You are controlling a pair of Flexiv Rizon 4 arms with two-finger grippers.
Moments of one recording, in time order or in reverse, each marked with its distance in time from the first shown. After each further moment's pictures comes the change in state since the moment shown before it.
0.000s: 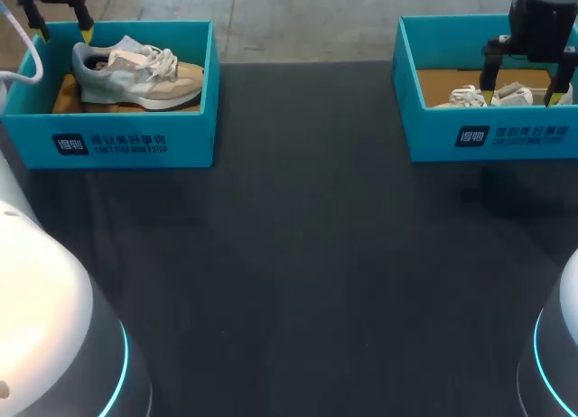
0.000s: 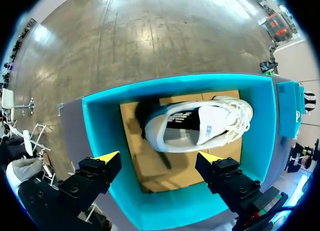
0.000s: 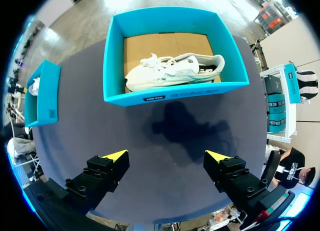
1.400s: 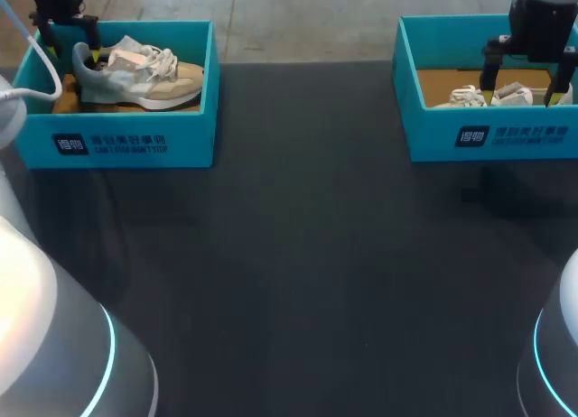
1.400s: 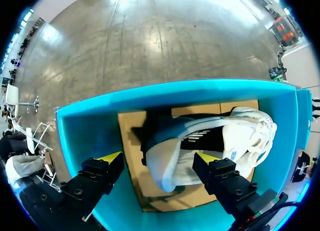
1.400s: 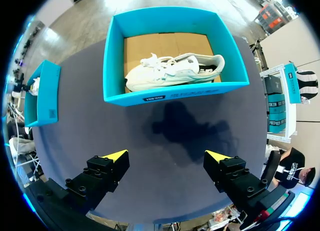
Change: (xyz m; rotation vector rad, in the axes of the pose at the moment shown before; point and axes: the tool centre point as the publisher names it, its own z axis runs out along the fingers) left arm -0.005 -0.022 0.056 0.048 -0.062 -0.036; right arm 0.000 0.000 0.000 0.000 0.000 0.000
